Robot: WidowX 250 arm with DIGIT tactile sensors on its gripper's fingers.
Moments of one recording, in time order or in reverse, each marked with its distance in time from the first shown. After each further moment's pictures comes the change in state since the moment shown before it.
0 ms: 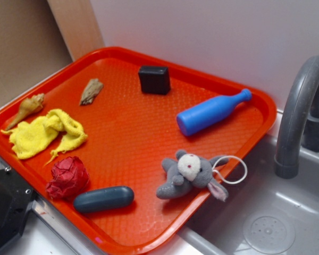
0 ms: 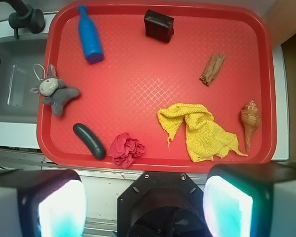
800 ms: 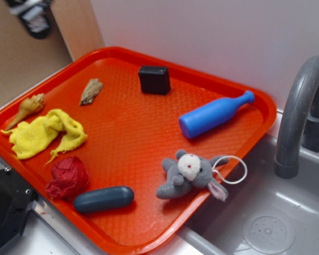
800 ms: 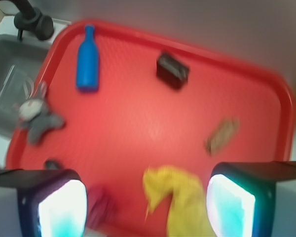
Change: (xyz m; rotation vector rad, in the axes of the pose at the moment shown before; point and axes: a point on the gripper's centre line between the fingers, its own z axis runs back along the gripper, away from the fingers) arm 0.085 0.023 -0.052 0.019 -0.096 -0.282
